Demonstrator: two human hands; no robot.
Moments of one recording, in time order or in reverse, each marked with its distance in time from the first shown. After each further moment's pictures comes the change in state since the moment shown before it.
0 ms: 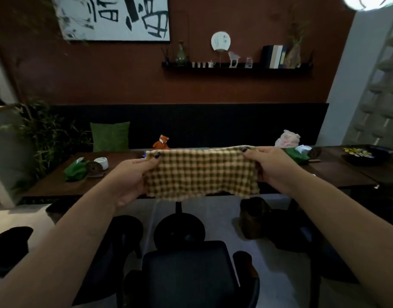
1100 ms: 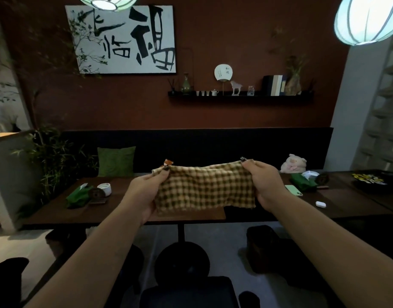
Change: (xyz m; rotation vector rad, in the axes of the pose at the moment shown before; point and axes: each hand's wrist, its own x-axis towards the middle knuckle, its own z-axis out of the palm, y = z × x) left_hand 0.034 0.026 0.038 -0.085 0.213 -0.001; right_hand 0.046 -0.018 0.015 0.139 0.275 -0.118
